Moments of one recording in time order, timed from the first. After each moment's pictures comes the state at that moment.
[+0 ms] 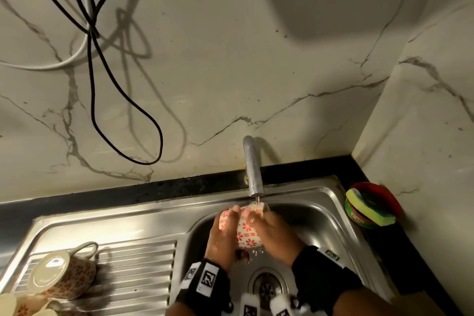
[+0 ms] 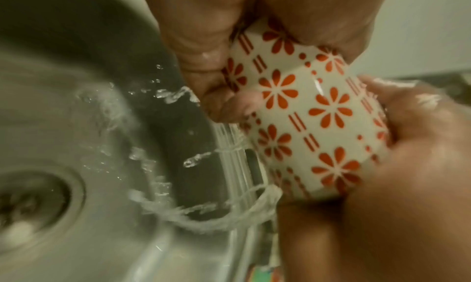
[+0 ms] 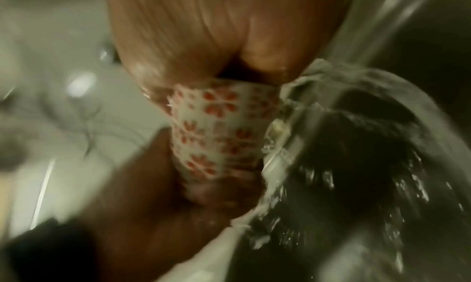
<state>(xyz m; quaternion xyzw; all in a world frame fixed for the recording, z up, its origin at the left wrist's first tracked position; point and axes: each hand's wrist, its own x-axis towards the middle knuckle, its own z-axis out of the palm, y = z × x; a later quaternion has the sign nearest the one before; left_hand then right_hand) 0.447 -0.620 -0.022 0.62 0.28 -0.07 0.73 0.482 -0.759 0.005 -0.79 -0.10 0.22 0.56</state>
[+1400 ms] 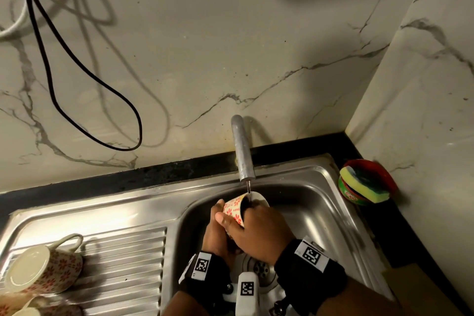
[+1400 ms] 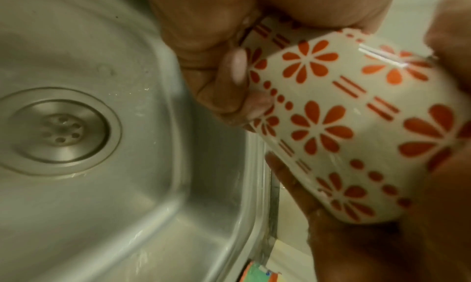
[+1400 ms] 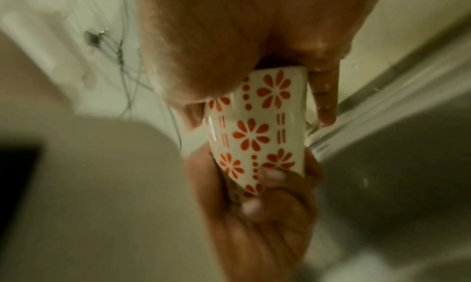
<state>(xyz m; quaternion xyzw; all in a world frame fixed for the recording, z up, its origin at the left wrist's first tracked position) 0.450 -0.627 -0.060 0.43 0.40 -0.12 0.80 0.468 -0.746 0.007 -0.92 -0.22 0.12 0.32</state>
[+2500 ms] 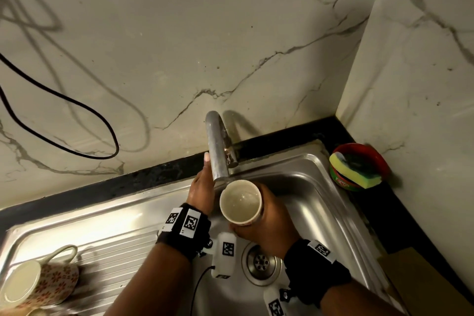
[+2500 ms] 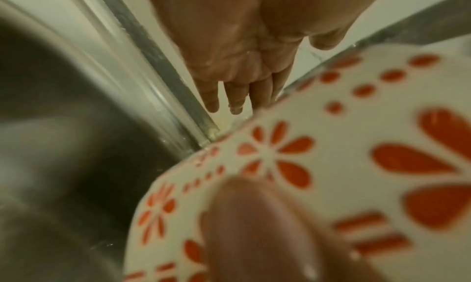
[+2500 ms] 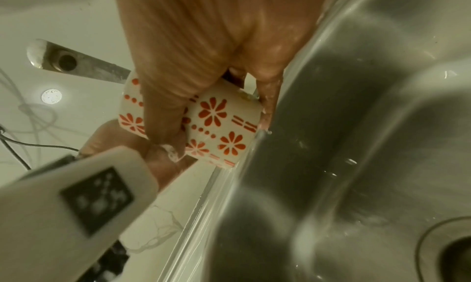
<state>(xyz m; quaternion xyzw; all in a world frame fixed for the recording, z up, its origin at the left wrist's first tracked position) 0.513 -0.628 0.012 0.75 0.22 -0.06 0.62 0.472 -0.788 -0.054 -0.75 -0.09 0.07 0.65</state>
